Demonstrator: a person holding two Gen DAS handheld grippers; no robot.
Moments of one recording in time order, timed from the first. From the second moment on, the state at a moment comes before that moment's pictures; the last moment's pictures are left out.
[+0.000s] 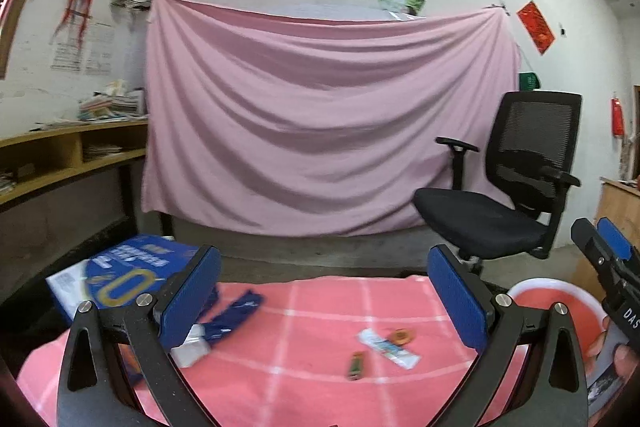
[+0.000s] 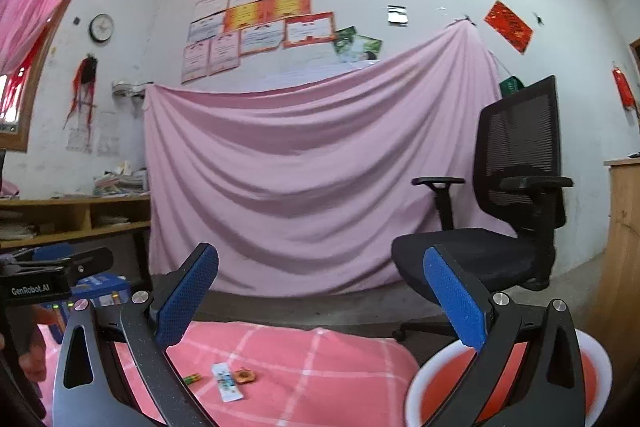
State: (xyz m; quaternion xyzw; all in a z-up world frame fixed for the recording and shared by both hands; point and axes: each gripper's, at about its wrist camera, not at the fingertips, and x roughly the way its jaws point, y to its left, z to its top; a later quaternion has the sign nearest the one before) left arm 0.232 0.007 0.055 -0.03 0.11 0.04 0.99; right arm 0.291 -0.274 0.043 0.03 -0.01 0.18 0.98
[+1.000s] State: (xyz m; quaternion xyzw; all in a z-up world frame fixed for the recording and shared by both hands) left arm 0.239 0.104 -0.022 -0.13 0.31 0.06 0.94; right arm 0.363 -0.159 -0.026 -0.08 0.31 0.32 0.89
